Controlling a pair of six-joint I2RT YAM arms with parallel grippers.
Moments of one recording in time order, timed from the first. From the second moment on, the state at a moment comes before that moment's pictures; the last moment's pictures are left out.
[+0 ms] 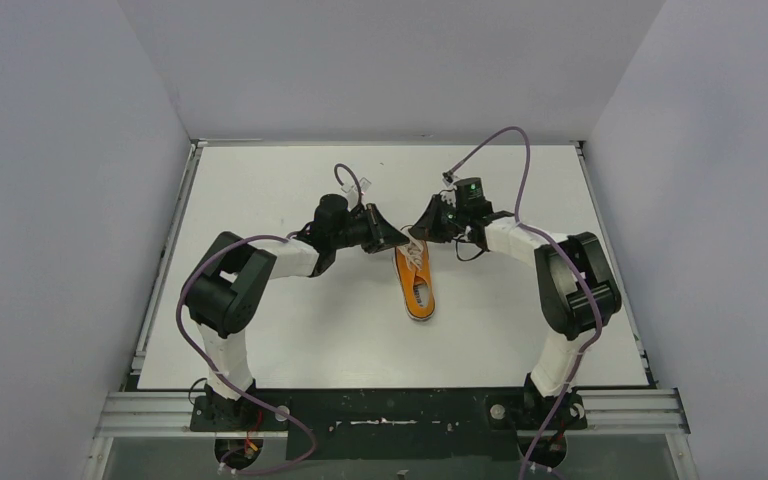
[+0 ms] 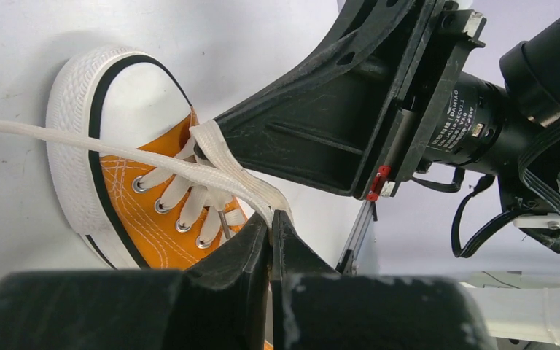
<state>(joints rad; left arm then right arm) -0.54 1.90 0.97 0.59 0.56 -1.01 0.35 1.82 1.10 -0.01 -0.46 0.66</state>
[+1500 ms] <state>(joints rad) -0.55 1.96 0.99 0.61 0.59 -1.02 0.32 1.83 1.05 -0.20 -0.79 0.61</state>
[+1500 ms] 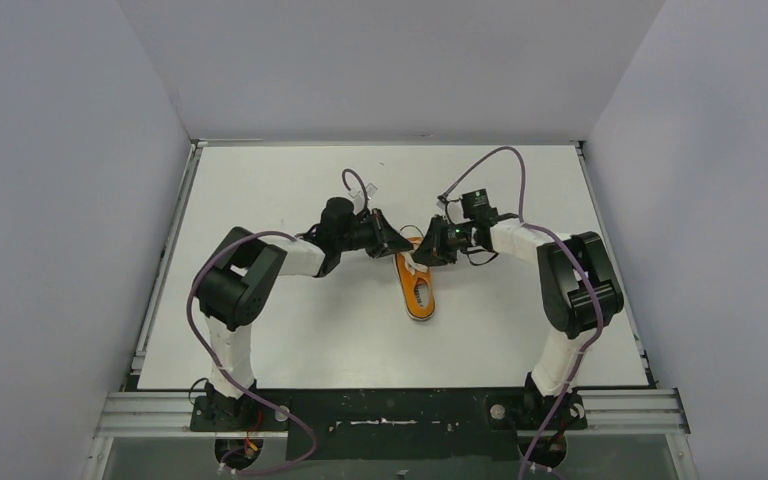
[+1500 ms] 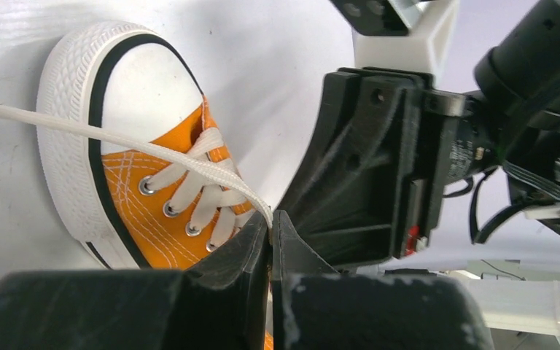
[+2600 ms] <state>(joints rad) -0.56 2.08 1.05 0.64 0.61 -1.05 0.38 1.71 1.32 -0.87 -0.35 0.29</state>
